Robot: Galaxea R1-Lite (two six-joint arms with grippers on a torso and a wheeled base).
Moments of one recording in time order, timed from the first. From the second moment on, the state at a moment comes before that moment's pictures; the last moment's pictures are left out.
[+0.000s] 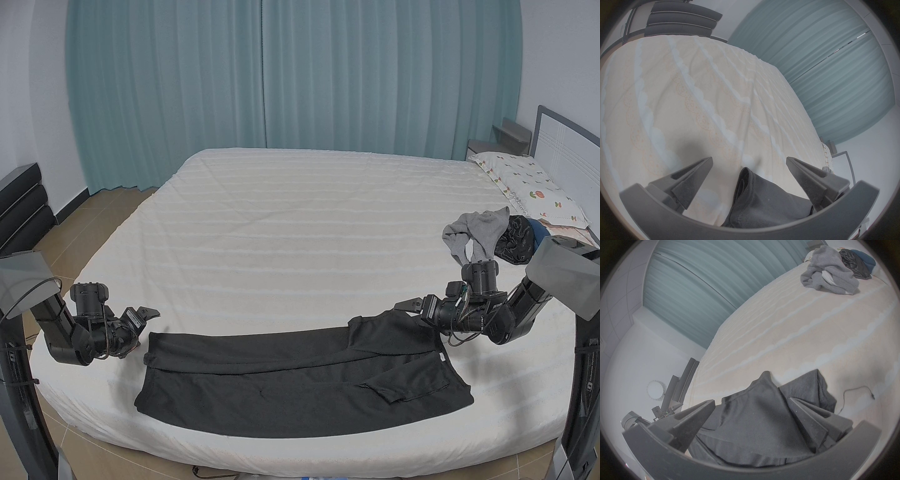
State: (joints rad) left arm 0.18 2.26 -0.72 -0.86 -0.28 -0.75; right arm 0.15 2.33 -0.97 -0.75 0.42 0.57
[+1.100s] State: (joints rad) left arm 0.18 2.26 -0.72 -0.87 -0.28 -0.75; right arm 0.07 2.30 -0.89 -0.69 0.49 0.36
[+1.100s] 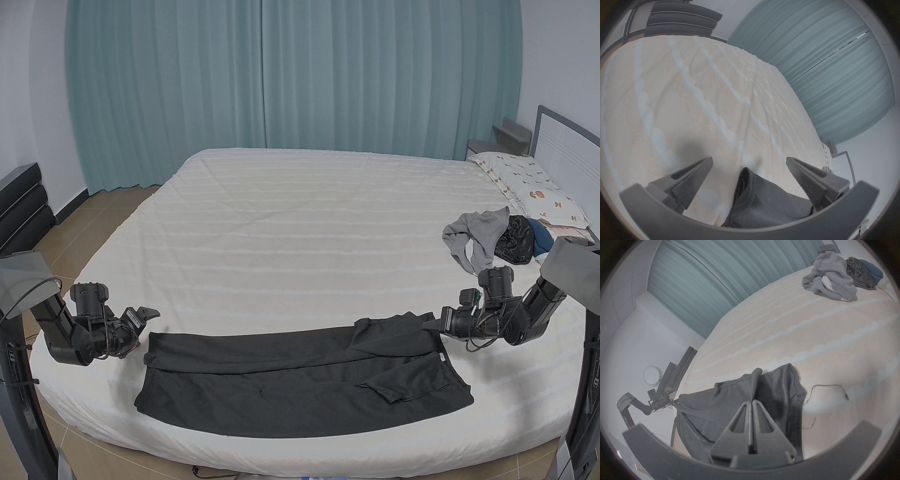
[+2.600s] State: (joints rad) left arm 0.12 2.03 -0.64 -0.53 -0.23 -0.75; right arm 0.11 2.08 -0.71 -0.69 0.28 0.64
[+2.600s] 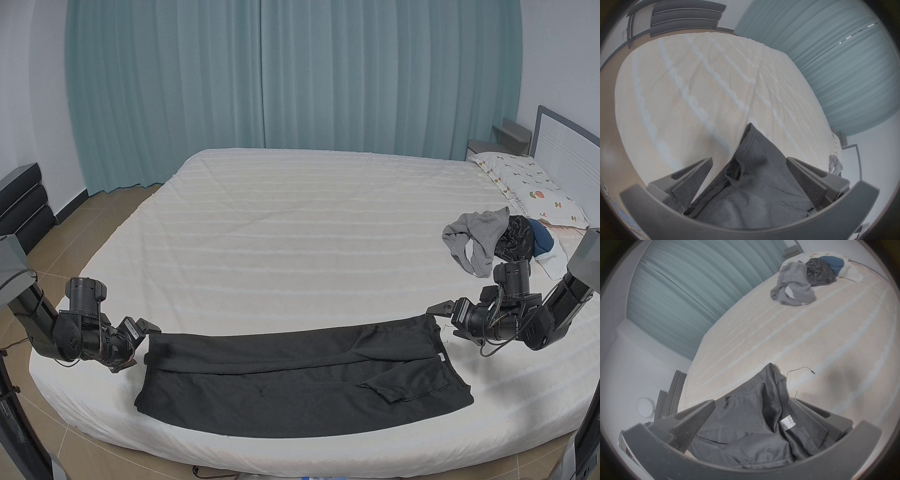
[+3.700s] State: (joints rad) left arm 0.01 2.00 -0.62 -0.52 -0.05 -0.75; right arm 0.31 2.12 -0.79 -0.56 0.01 0.93
